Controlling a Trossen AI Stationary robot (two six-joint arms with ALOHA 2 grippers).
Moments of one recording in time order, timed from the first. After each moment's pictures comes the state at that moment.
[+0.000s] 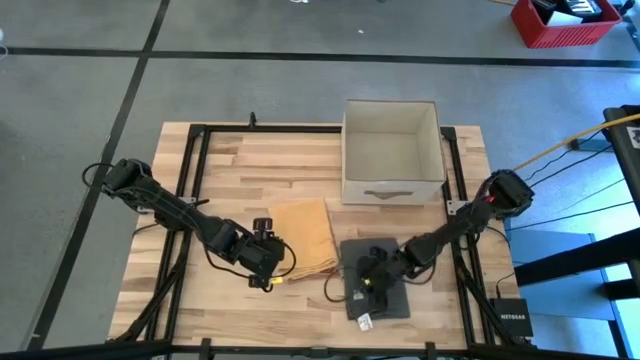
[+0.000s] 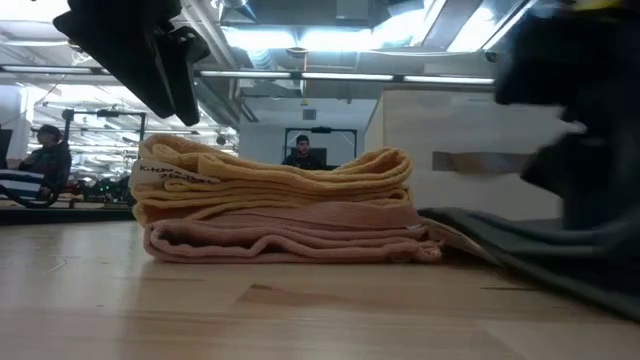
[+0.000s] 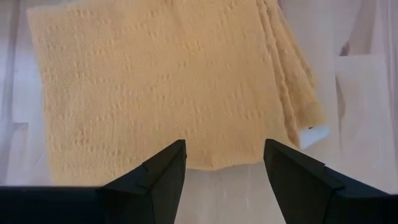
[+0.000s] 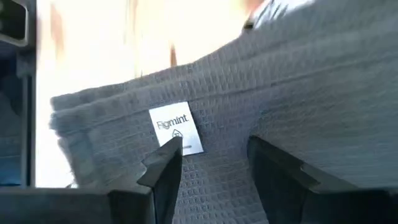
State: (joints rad) left arm -0.48 1.55 1.10 -0.71 -0.35 -0.38; right arm 0.57 1.69 0.80 -0.08 0.05 0.77
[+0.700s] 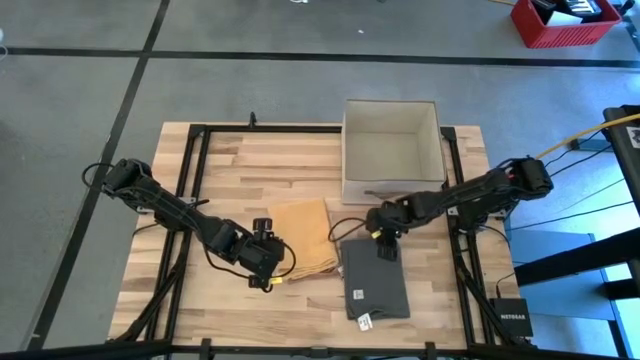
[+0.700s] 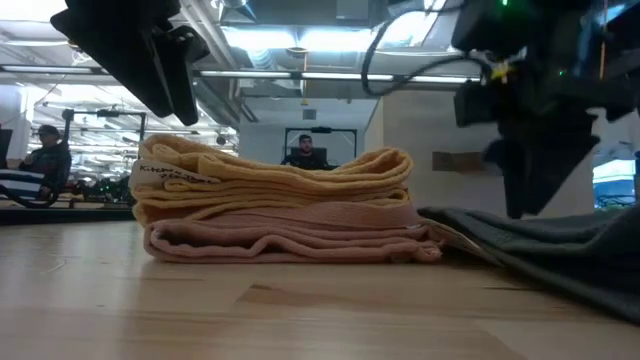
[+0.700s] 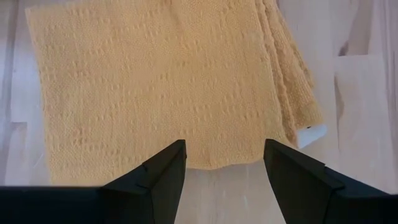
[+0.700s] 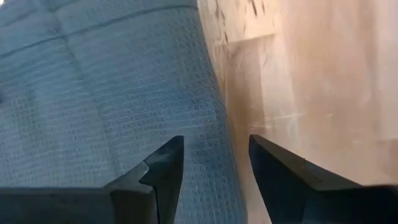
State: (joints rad) left arm -0.48 1.55 1.10 -0.71 -0.35 -0.38; right arm 0.16 1.44 0.76 -0.56 -0.07 0.36
